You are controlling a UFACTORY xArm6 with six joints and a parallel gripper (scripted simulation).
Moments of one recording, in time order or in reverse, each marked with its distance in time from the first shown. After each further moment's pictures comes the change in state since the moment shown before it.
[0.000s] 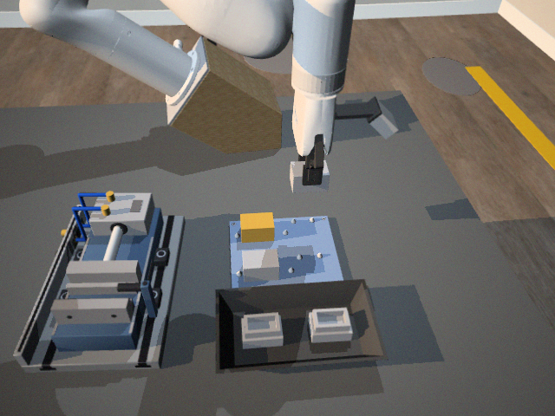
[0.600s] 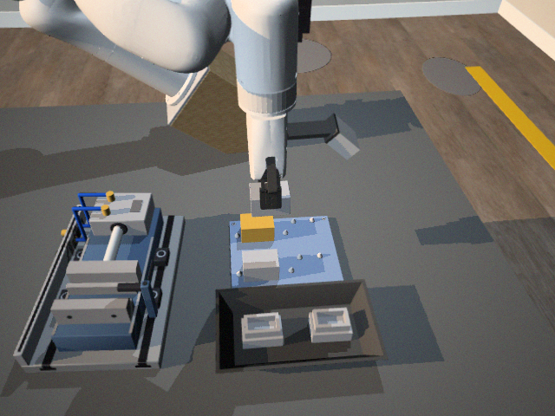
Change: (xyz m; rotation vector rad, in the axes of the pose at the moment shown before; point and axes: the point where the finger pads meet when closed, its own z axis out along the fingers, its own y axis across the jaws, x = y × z) arm -0.074 0.066 -0.014 0.001 0.028 0.012
